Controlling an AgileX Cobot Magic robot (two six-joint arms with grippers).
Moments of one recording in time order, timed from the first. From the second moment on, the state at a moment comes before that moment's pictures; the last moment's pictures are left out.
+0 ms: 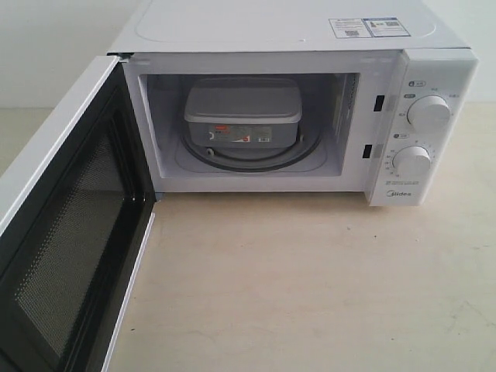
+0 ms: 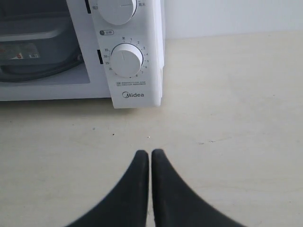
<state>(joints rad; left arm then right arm) 0.07 0.00 0.00 -0.14 0.30 0.05 0.04 0.01 0.00 0.17 0.38 -0.10</state>
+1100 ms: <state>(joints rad) 0.07 0.31 -0.97 -0.13 1.08 -0.10 0.04 0.01 0.00 0.17 0.38 -0.10</state>
